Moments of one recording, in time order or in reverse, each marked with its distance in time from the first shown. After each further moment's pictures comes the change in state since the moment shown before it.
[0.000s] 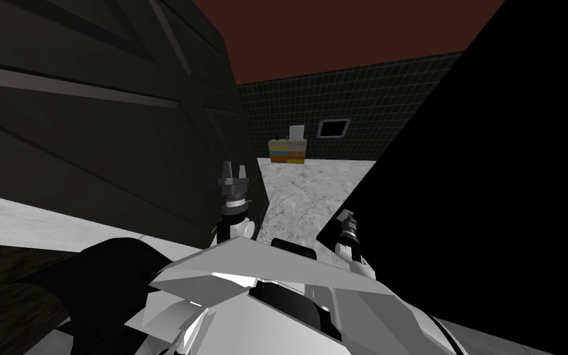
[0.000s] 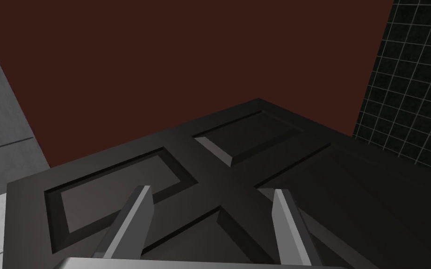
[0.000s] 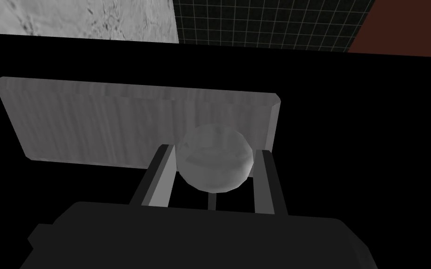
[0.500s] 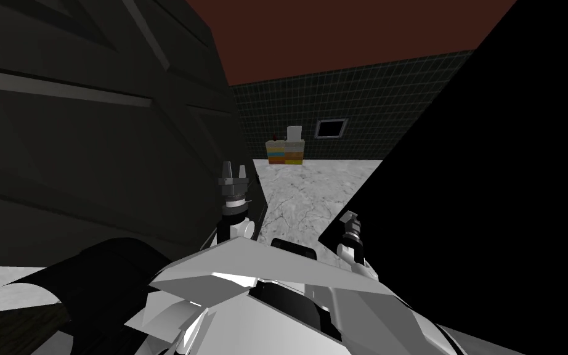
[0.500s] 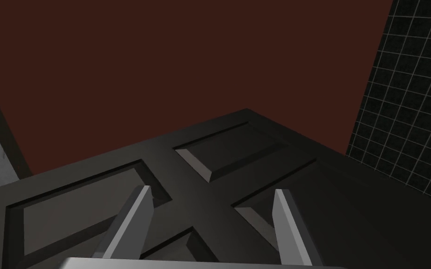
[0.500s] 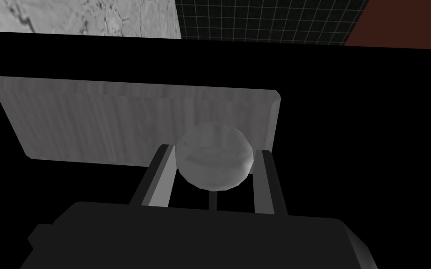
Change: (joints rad) arm 0.026 0.001 -0.037 -0.044 -0.021 0.020 0.020
